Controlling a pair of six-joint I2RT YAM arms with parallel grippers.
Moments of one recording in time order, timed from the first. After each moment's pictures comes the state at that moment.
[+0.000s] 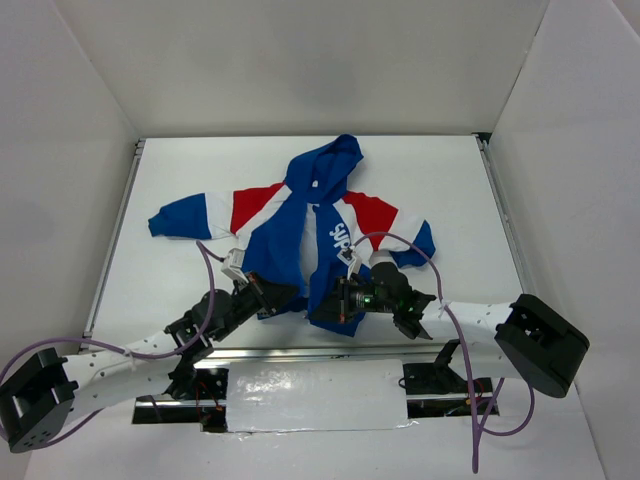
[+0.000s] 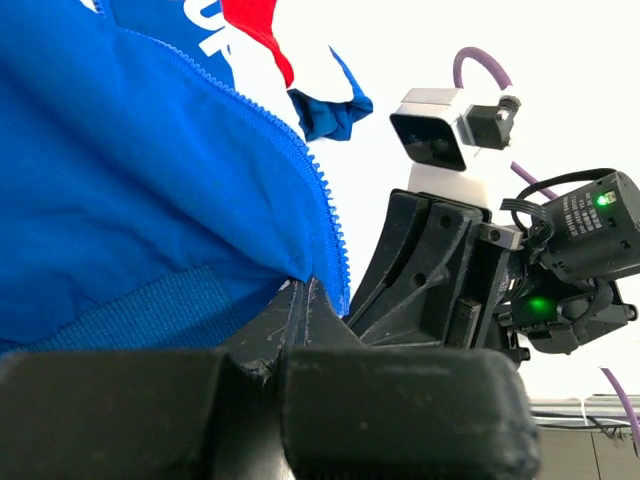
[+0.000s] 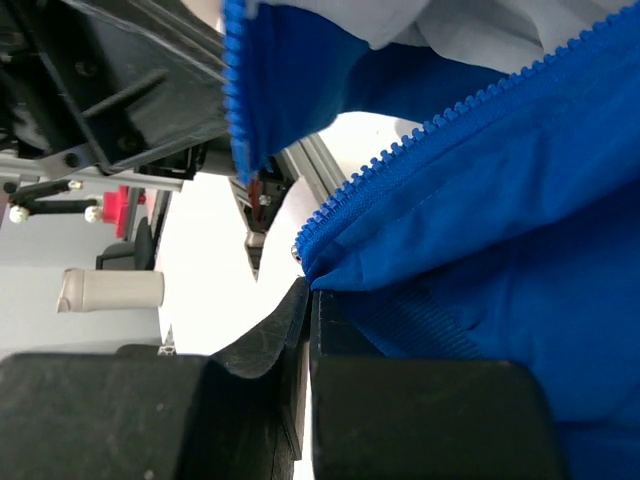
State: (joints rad) left arm -0.90 0.82 0.15 0.54 -0.16 -1.03; right arm 0.84 1.22 0.31 0.59 -0.49 0.89
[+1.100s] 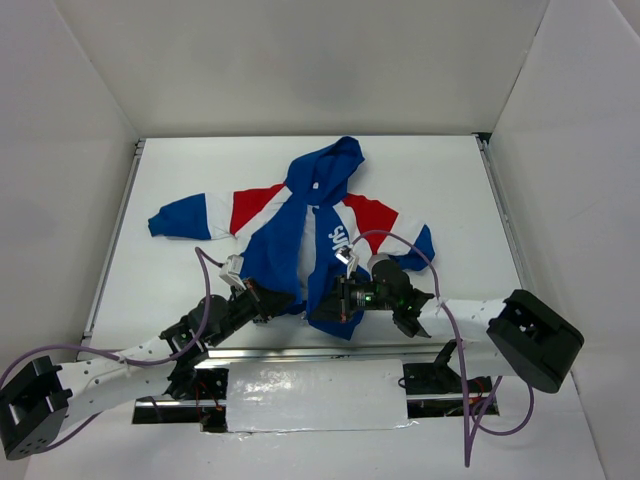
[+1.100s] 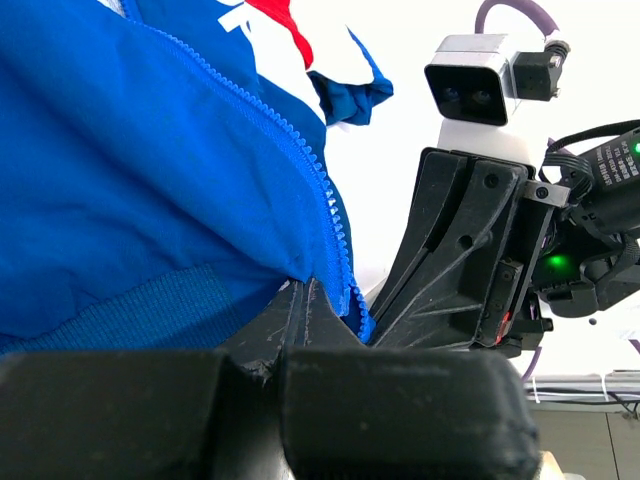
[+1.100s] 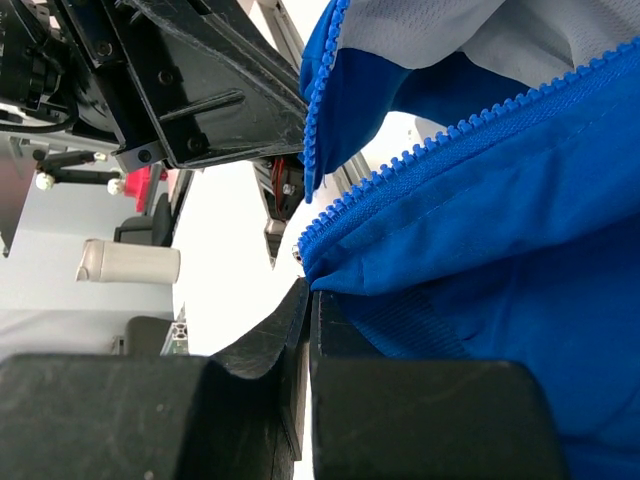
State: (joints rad) left arm -0.90 0.74 0.10 0.50 -0.13 -1.00; right arm 0.81 1.26 0.30 0.70 -0.60 0.88
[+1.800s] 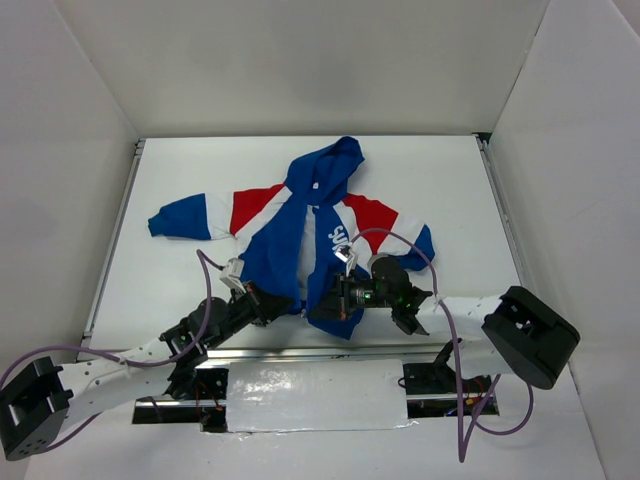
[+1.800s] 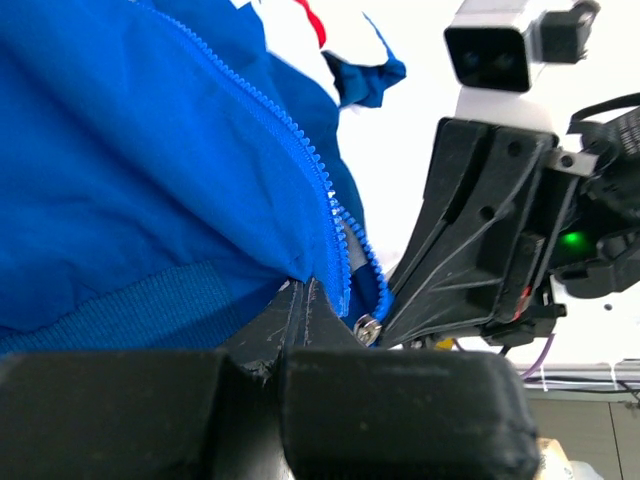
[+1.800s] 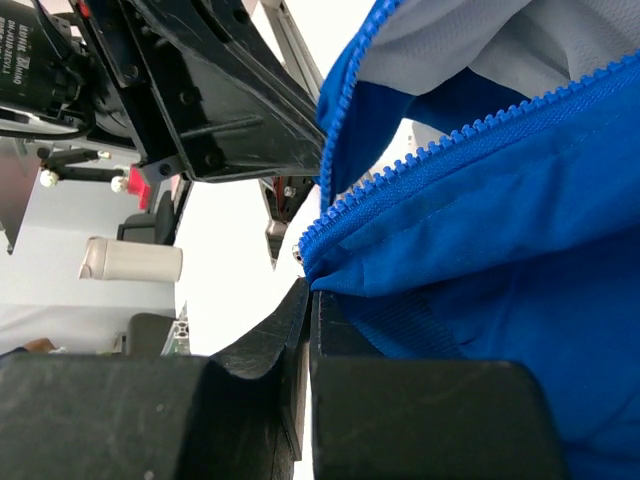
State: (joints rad) left arm -0.90 0.73 0.07 0.50 -0.11 -1.00; right arm 0.79 1.29 0.31 0.71 -0.63 0.88
